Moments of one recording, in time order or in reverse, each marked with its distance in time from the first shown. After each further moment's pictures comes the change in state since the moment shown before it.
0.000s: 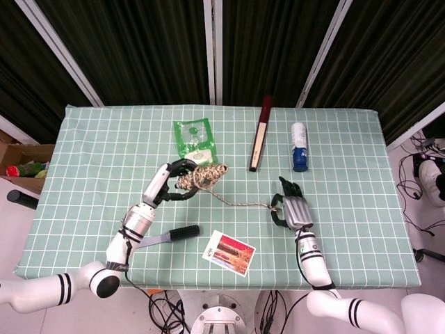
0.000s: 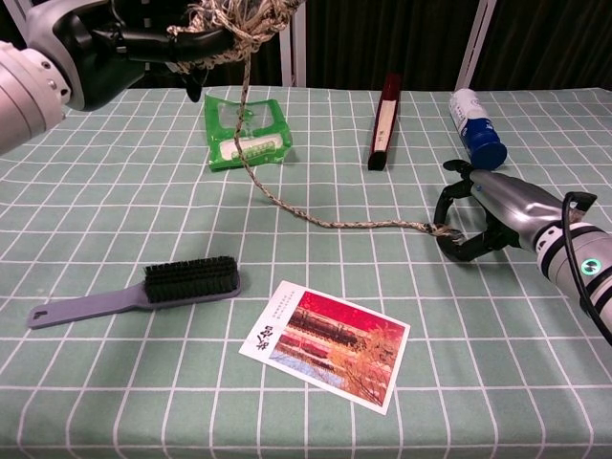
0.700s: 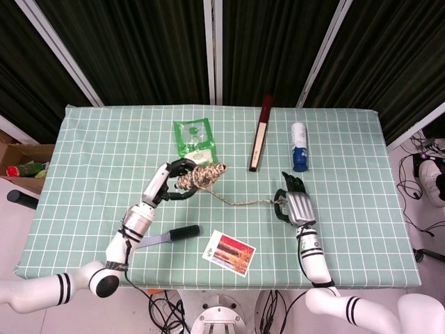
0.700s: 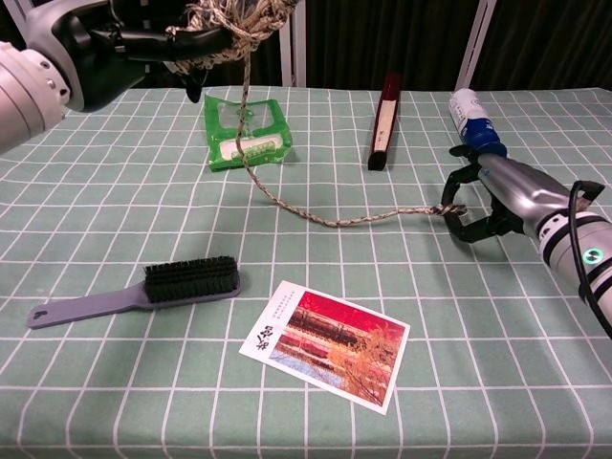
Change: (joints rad) left arm 0.002 0.007 -0.005 -0.004 -0.012 -0.013 -0.030; right arm 0.000 -0.017 0.023 0.045 -0.047 0.052 0.071
